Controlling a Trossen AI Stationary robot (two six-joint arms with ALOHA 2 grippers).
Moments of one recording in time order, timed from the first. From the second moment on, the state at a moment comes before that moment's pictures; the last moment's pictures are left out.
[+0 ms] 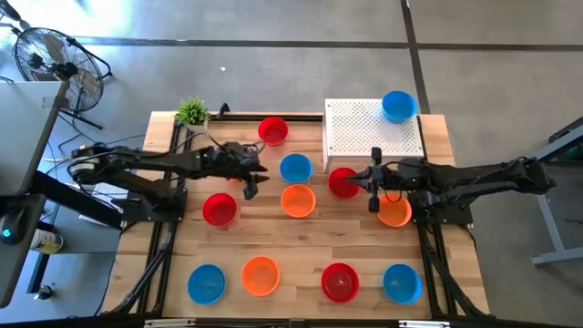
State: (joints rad) left arm 0.23 1.24 0.62 0.04 0.04 -0.10; right arm -0.01 0.76 0.40 0.09 0.14 -0.08
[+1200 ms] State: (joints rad) left arm 0.17 1.28 0.34 0.71 -0.01 -0.11; right arm 0.13 1.79 1.14 -0.34 0.04 -0.43
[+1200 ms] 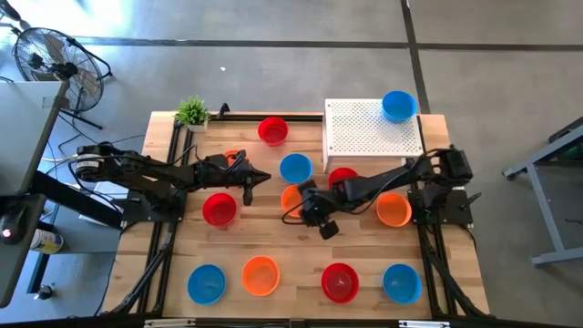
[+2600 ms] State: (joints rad) left arm 0.17 1.28 0.34 0.74 -0.01 -0.14; right arm -0.36 1.57 1.73 -1.22 0.16 -0.21
